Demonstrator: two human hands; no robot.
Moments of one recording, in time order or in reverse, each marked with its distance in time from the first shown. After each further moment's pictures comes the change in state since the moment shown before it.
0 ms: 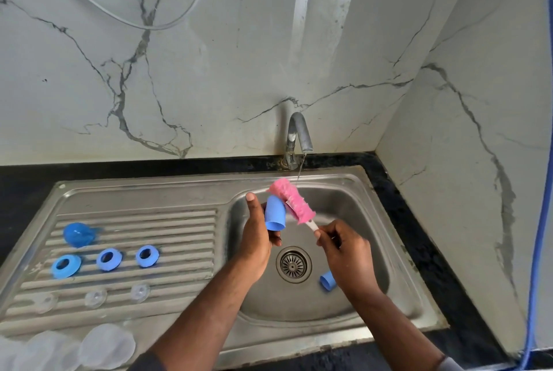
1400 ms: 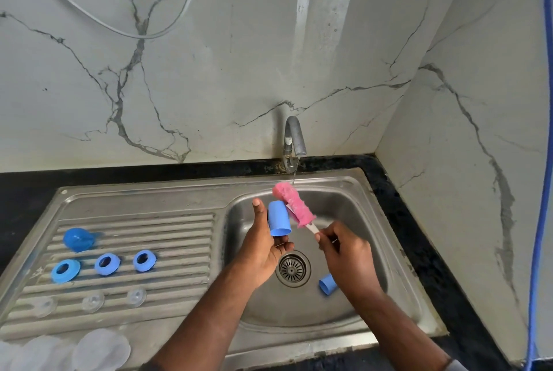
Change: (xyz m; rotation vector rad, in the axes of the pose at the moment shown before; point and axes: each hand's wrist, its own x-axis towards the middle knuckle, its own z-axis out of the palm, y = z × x) left_hand 0.004 -0.014 0.006 -0.168 -0.134 -0.205; right_hand 0.011 0.010 -0.011 -0.092 -0.002 -0.013
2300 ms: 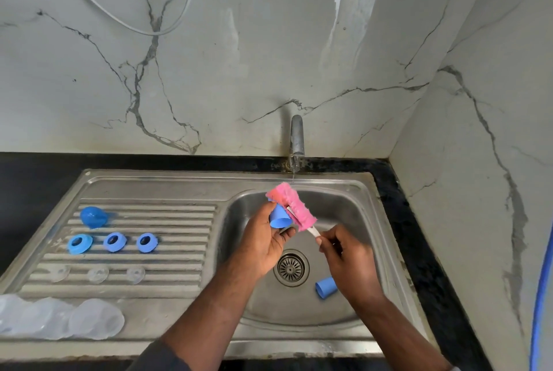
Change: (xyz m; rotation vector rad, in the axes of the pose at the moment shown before) left_hand 0.008 -0.009 0.038 -0.222 0.098 0.052; right_hand 0.012 0.037 -0.020 0.111 -0.090 -0.113
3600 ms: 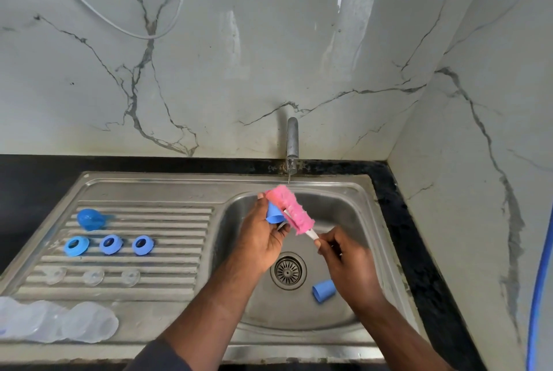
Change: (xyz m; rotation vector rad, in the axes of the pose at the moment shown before) left_hand 0.010 -0.001 0.010 -0.066 0.032 0.100; right_hand 0.004 0.010 -0.009 0.056 -0.018 -0.056
